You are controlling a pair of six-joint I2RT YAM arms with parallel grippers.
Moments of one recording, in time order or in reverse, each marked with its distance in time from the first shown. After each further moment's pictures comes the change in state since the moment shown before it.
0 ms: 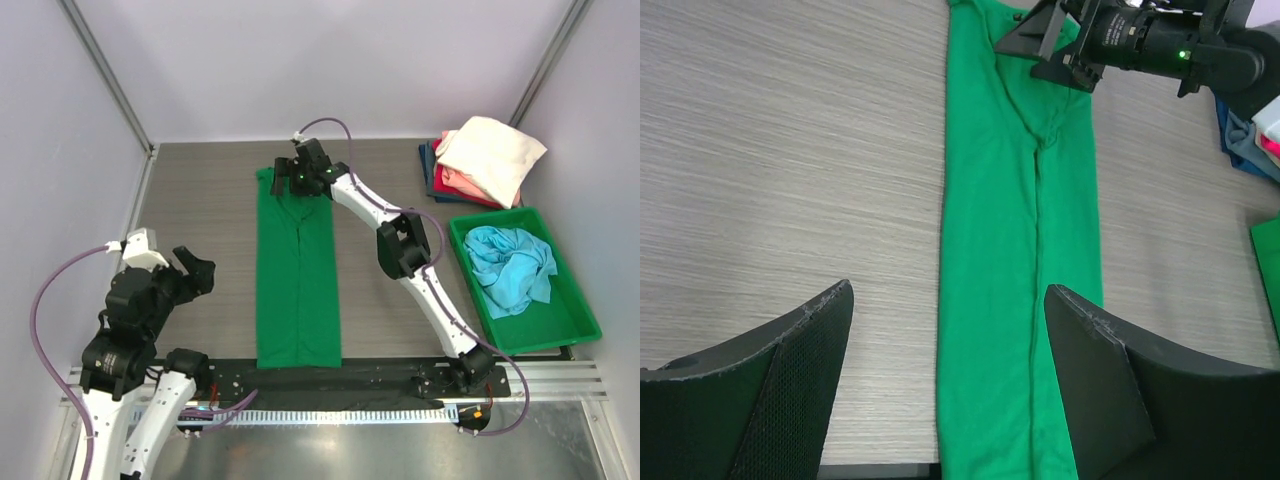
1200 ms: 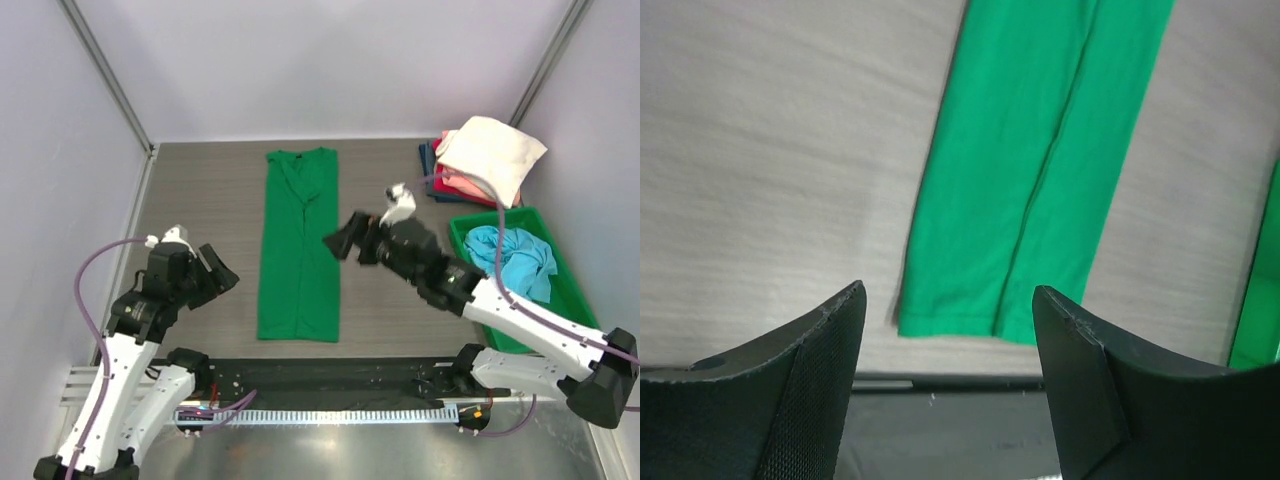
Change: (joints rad) left arm -0.015 0.225 -0.049 -0.077 0.117 -0.218; right arm 0.212 -1.584 -1.462 0.367 0.352 0.212
